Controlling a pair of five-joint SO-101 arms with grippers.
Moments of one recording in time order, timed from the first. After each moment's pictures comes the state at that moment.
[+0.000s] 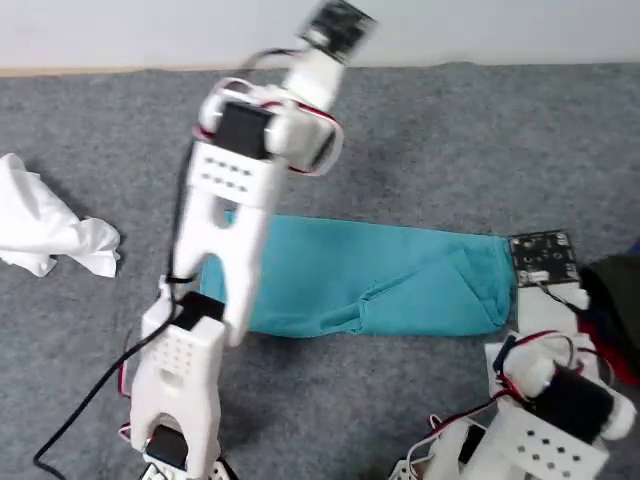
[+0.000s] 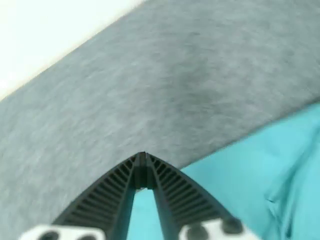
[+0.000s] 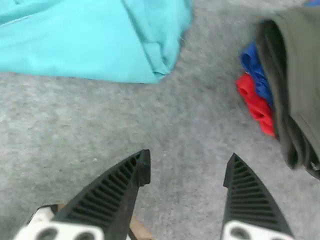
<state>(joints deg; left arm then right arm) 15.4 36.1 -69.1 98.8 -3.0 25.8 -65.8 42.1 98.0 32.5</state>
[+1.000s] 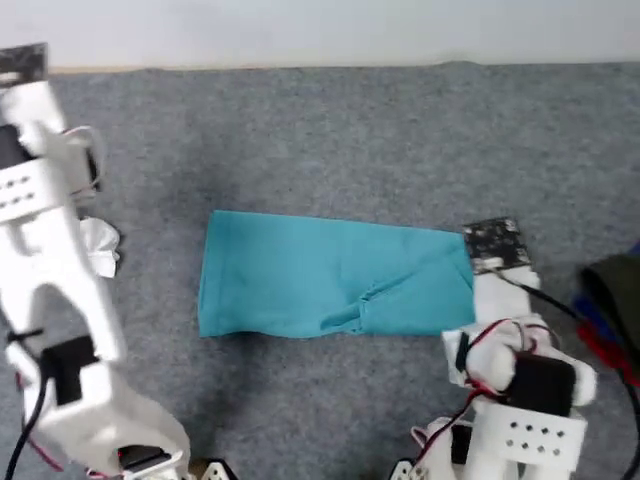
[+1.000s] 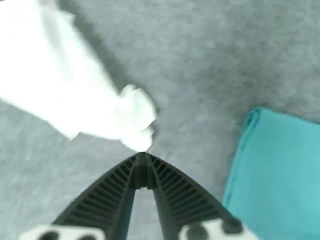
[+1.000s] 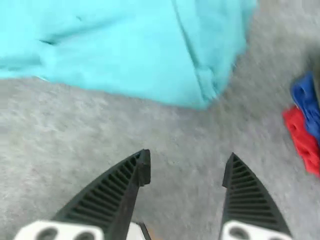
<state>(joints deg) -26.1 8.0 -24.7 98.9 1.4 4.9 -65.3 46.1 93.0 18.9</state>
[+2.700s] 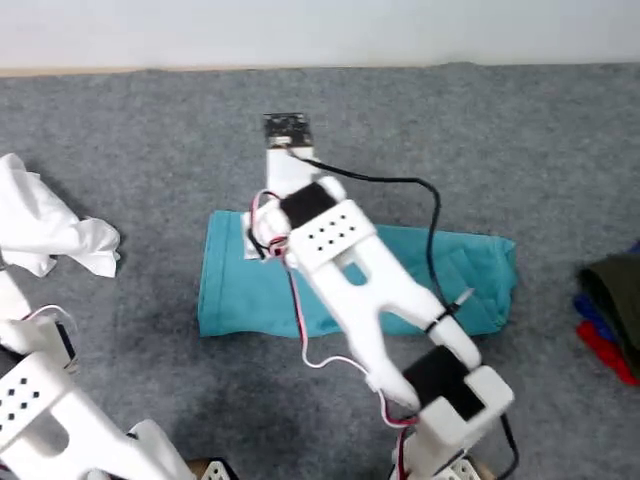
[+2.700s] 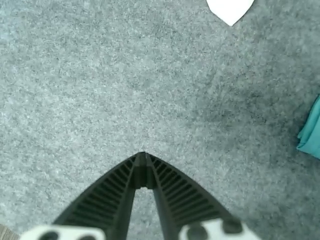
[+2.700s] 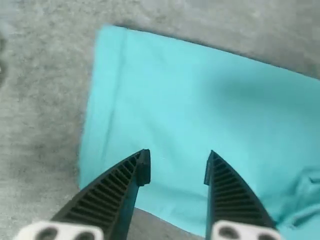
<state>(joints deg) -50.2 -47.7 41.2 91.2 -10.5 -40.3 10.7 -6.4 71.9 -28.1</state>
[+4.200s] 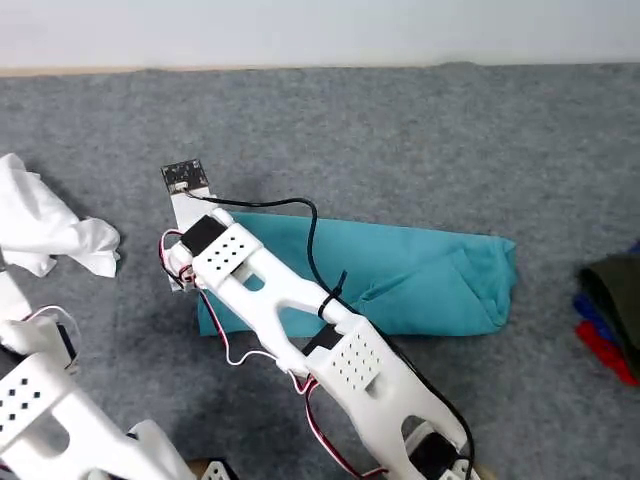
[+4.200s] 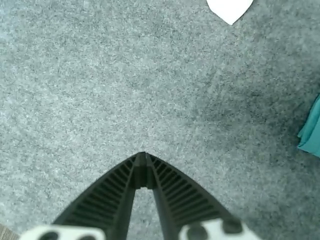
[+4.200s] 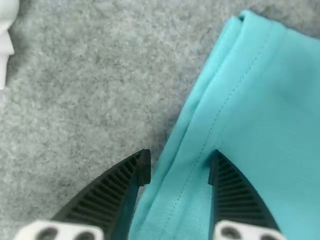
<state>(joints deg) -50.2 -47.8 41.5 91.2 -10.5 -51.6 55.4 -46.2 72.9 -30.0</state>
